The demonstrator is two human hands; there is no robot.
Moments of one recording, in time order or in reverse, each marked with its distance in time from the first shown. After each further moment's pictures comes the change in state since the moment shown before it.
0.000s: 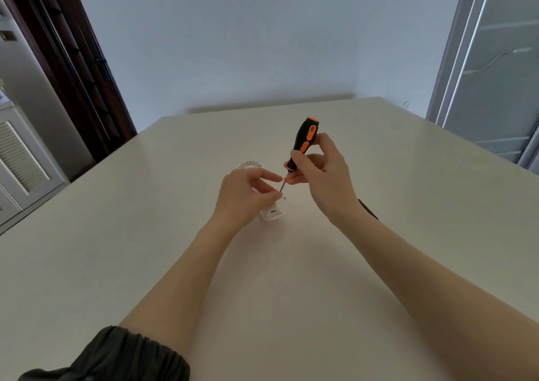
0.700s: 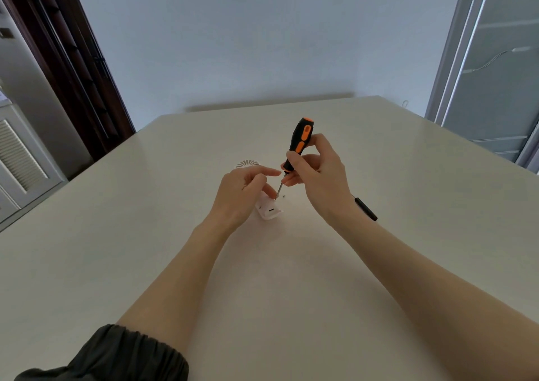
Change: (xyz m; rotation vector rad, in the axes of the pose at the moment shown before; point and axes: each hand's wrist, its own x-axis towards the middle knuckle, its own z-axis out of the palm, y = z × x) left_hand 0.003 -0.006 -0.002 -0.113 -0.043 0.042; right_hand -0.003 0.001 0.004 -0.025 -0.010 -0.020
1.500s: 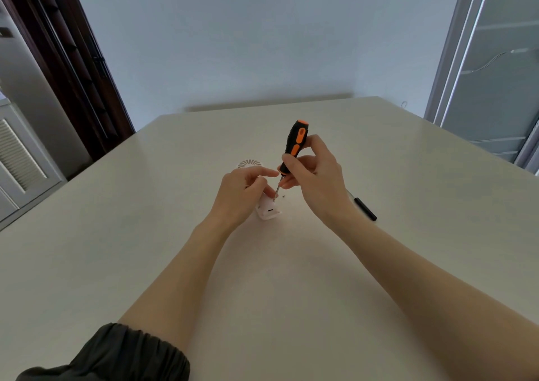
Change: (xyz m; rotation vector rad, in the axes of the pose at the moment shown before) left_hand -0.001 0.000 0.001 -0.043 0.016 -0.041; right_hand 0.000 0.003 0.003 0.005 -0.033 -0.037
